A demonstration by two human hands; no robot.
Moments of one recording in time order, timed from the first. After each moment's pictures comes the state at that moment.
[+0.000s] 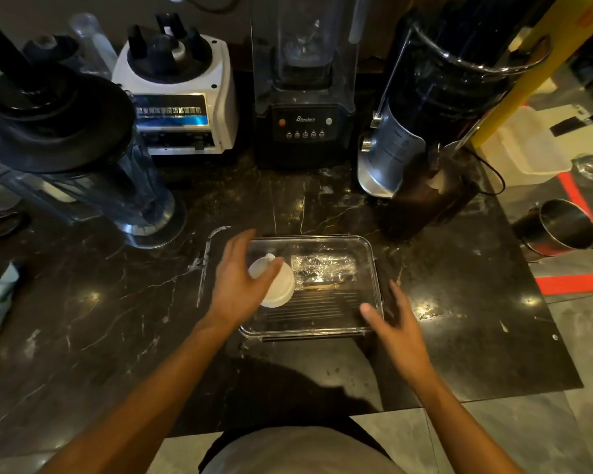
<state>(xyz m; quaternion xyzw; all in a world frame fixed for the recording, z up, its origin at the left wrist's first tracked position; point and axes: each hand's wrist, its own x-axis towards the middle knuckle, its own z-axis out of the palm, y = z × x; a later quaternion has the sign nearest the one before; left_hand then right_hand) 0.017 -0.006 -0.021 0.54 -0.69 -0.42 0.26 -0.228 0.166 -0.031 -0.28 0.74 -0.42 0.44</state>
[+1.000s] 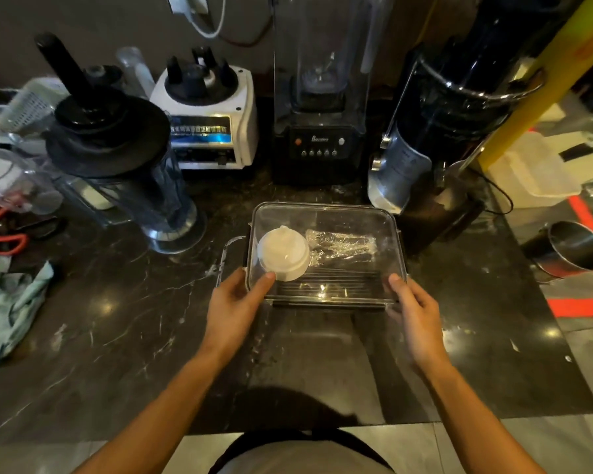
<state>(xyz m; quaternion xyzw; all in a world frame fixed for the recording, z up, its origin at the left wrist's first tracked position) 0.045 0.043 0.025 0.53 -0.46 -0.63 0.35 -0.218 0.130 0.036 -0.23 0.68 -0.55 0.43</state>
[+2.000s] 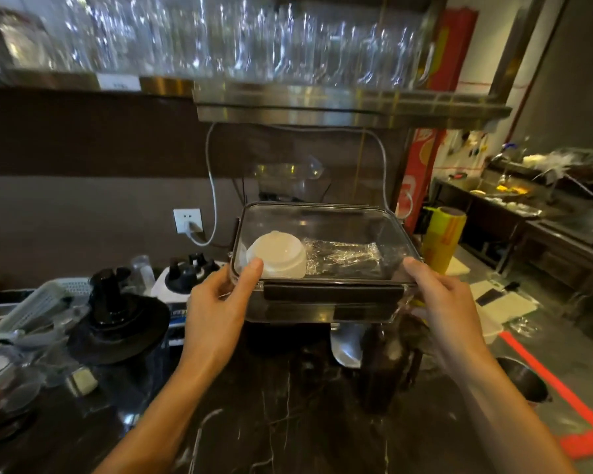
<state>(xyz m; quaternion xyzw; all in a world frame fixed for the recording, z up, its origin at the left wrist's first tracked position) -0.006 -0.014 0.279 0.35 -0.62 -0.46 0.53 -0.243 0.094 0.306 -0.36 0.61 -0.66 0.24</state>
